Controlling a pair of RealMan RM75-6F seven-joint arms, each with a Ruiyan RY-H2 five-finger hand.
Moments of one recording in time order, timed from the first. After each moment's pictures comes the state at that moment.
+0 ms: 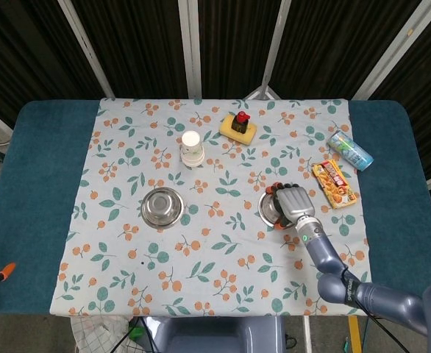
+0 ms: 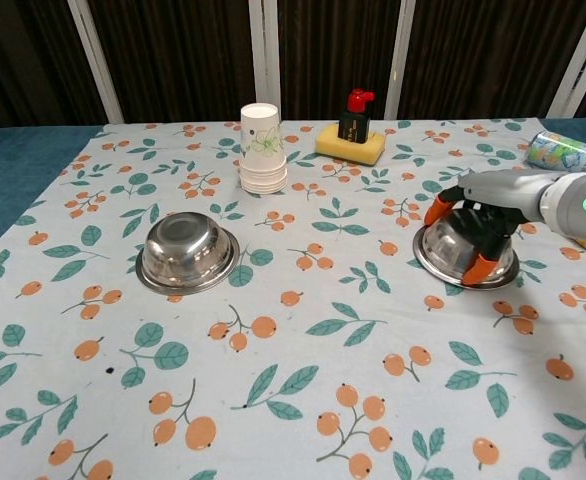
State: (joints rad) left arm 0.05 -1.05 -0.06 -1.80 1.49 1.63 0.04; right arm 0.80 -1.53 0.17 -1.36 -0.79 0.81 -0.46
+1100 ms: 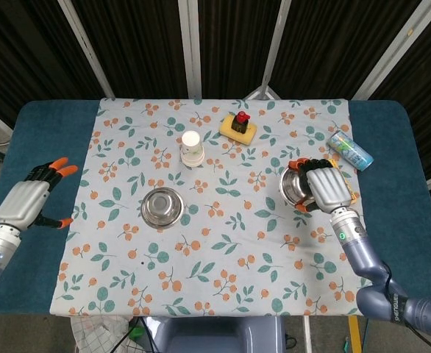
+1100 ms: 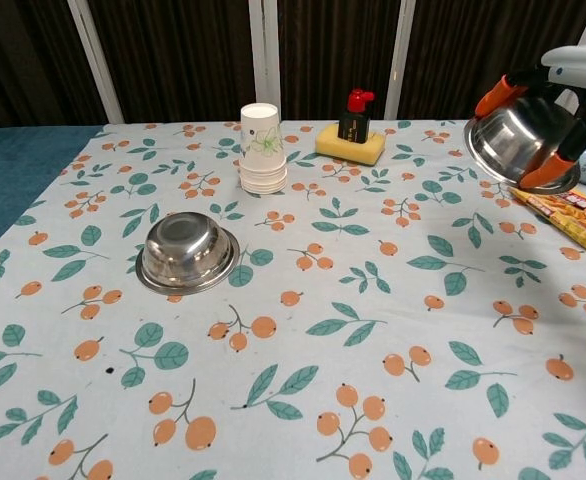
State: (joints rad) left arm -0.45 -0.91 -0.22 -1.84 1.20 0.93 0.02; right arm 0.69 -1.24 0.20 -1.60 -1.04 0.99 -0.28
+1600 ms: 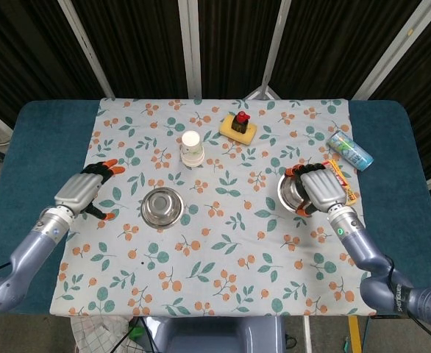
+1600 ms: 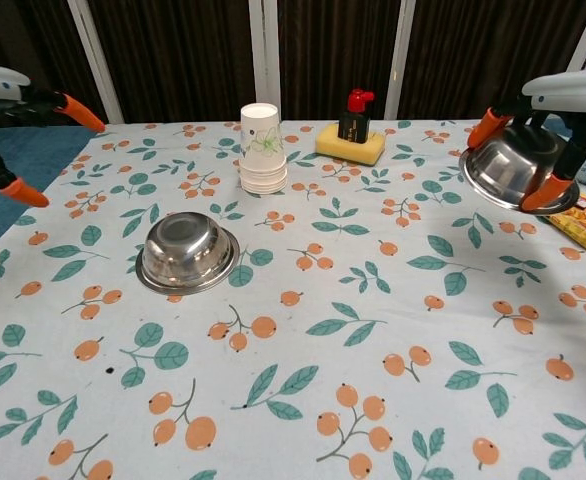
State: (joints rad) left arm -0.71 -1.12 -0.22 -1.71 0.92 0.75 0.20; right arm 0.76 -1.21 0.18 -1.56 -1.01 0.83 -0.30
